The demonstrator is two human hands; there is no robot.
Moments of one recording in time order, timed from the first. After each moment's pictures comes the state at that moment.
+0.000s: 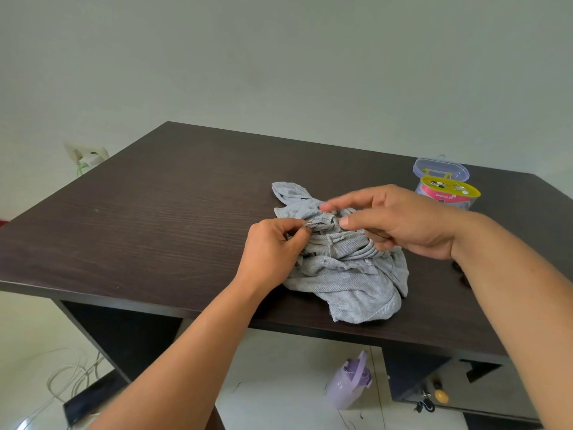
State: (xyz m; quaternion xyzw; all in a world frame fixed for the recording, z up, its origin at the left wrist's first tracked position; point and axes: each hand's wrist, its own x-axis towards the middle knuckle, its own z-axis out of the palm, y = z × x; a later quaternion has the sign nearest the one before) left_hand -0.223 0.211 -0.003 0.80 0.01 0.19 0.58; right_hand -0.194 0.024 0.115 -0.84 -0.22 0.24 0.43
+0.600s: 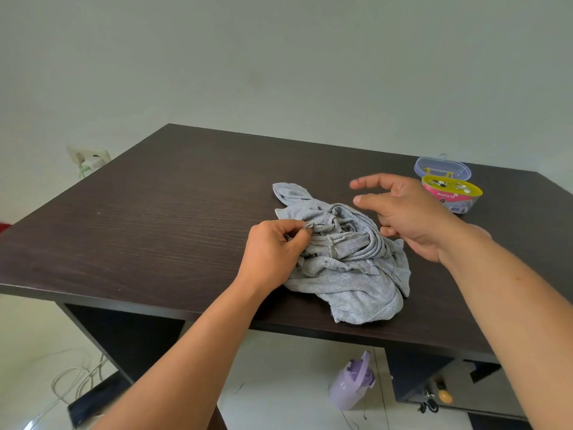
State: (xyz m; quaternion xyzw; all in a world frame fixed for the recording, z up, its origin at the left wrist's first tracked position) left_hand -0.224 0.210 -0.002 0.80 0.01 0.18 0.58; right_hand -0.179 0.020 0.094 -0.83 -0.11 0.07 0.54
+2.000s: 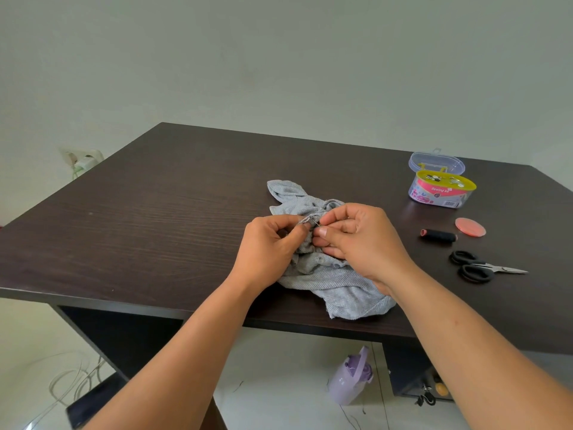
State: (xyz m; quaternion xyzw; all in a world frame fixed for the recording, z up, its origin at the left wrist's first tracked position) left_hand -0.230 0.210 0.006 0.78 -0.02 0.17 0.60; right_hand -0.211 0.053 0.048 -0.78 -0.07 0.07 0.62
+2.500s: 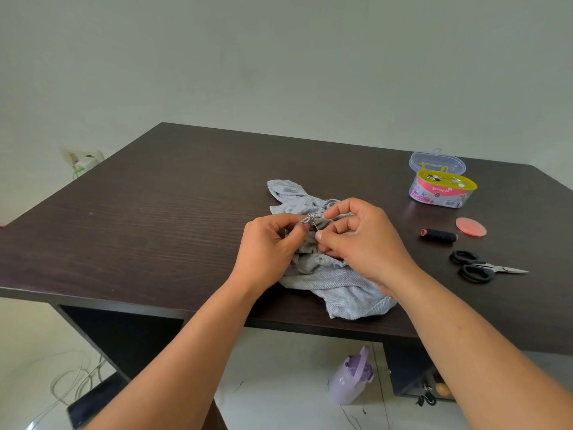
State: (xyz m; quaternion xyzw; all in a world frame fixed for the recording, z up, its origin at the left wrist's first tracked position) left_hand -0.227 0.209 0.001 0.78 -0.03 0.21 0.59; right_hand -0.214 0.051 0.051 -0.83 -0.11 0.02 0.54
